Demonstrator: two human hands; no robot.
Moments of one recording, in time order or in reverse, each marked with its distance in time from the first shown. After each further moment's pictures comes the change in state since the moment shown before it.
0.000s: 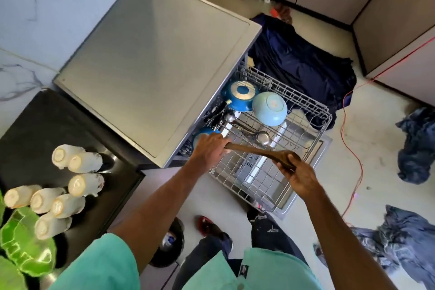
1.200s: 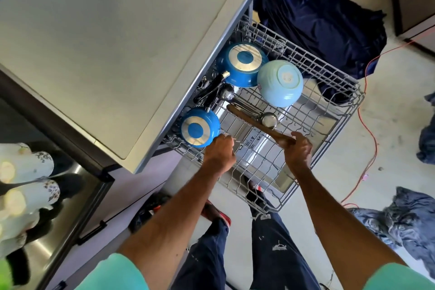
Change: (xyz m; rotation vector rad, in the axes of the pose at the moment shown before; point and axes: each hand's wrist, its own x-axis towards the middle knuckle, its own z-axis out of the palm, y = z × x) left_hand 0.057 0.002 0.129 -0.278 -0.116 -0.350; right_hand 0.178 0.048 -0.014 -1.377 0.341 -0.649
